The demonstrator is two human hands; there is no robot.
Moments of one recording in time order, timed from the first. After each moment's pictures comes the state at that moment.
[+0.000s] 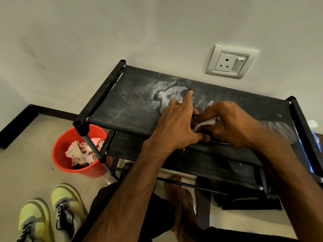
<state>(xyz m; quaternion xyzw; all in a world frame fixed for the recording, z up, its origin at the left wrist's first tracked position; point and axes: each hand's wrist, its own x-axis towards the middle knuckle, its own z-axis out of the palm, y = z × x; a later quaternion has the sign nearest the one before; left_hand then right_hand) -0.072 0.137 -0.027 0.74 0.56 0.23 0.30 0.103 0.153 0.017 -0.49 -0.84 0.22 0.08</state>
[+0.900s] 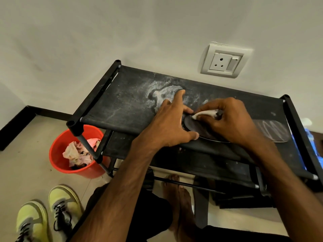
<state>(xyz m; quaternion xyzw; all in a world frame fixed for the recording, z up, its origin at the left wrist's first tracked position) -0.080 0.140 -0.034 0.73 0.54 0.25 0.33 0.117 0.154 -0.004 -0.55 -0.79 0.17 0.23</state>
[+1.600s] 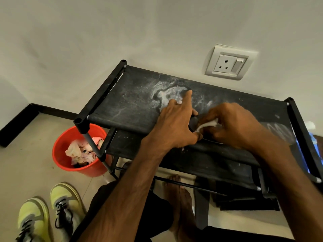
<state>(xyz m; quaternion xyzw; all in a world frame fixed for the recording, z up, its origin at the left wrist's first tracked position) -0.074 0.140 -0.029 0.76 0.55 0.22 0.26 0.105 0.145 0.019 -0.54 -0.83 0.15 0.03</state>
